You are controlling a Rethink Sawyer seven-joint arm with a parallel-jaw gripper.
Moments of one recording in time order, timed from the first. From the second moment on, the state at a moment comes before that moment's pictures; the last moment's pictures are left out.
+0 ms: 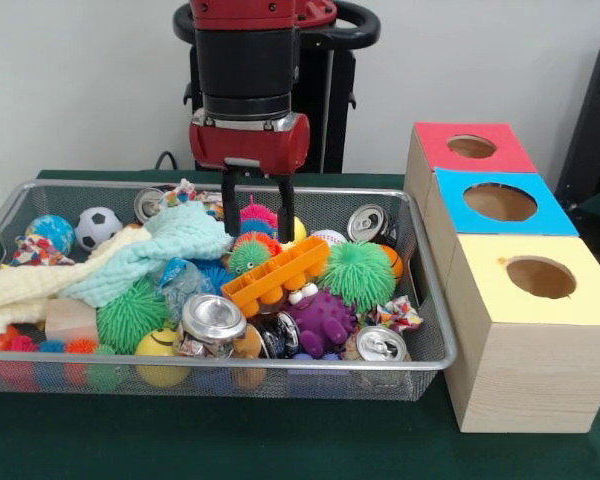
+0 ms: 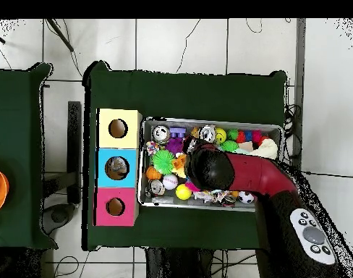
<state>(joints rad) -0.56 -0.73 0.29 1.76 -0.28 0.38 2.00</state>
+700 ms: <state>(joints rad) -0.61 -0.75 0.36 1.81 -0.37 0.41 2.00</state>
